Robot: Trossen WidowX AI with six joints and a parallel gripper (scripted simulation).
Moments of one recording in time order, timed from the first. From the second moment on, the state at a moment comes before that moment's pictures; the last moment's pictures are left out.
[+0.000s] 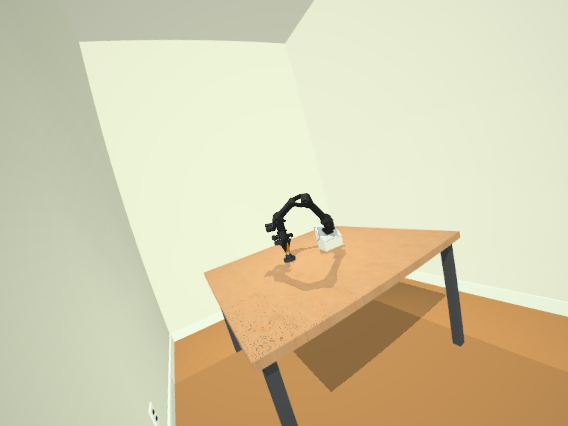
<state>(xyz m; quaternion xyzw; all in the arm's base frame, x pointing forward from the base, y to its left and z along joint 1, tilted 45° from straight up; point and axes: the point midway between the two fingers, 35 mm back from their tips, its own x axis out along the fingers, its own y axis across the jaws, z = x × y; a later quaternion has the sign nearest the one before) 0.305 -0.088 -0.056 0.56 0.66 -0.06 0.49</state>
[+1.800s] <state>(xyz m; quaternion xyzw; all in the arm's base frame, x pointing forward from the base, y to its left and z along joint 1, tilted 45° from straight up) 0.303 -0.085 -0.059 0.47 0.66 0.05 0.58</state>
